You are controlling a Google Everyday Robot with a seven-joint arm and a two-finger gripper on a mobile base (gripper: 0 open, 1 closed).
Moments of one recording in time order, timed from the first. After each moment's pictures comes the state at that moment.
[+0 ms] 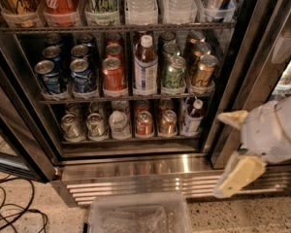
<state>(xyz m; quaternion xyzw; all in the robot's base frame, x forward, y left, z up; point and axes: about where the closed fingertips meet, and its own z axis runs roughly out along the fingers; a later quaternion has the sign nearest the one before) 0.389 -0.167 0.847 -0.58 0.76 0.13 0.25</state>
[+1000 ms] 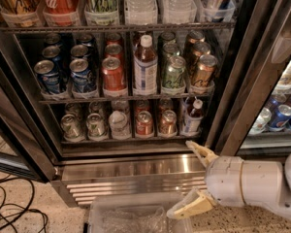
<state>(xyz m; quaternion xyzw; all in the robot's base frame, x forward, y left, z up) 0.377 -0.090 0.757 -0.52 0.70 0.23 0.43</state>
